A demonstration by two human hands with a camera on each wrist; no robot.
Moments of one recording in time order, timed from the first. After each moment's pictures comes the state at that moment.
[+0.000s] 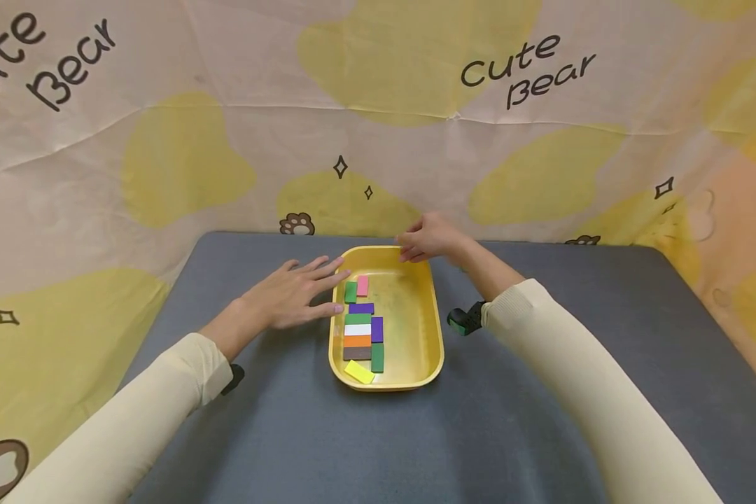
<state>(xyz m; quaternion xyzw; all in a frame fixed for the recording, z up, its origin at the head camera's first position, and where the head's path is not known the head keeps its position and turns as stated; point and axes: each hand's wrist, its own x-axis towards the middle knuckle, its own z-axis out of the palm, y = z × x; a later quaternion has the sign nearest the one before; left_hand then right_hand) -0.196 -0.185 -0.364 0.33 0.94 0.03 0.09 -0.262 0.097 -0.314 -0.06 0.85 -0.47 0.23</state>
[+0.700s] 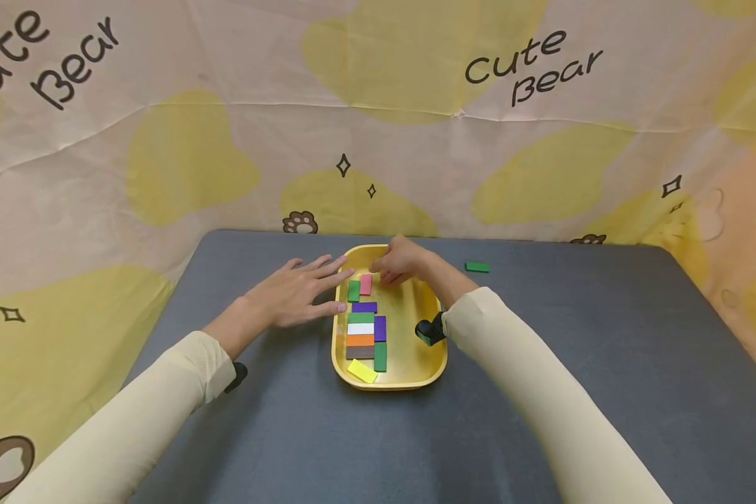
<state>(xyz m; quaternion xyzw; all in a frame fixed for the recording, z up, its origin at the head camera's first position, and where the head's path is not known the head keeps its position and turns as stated) -0.195 -0.184 -0.363 0.33 0.94 0.02 0.09 -0.259 0.048 -0.349 -0.04 0.85 -0.42 0.30</state>
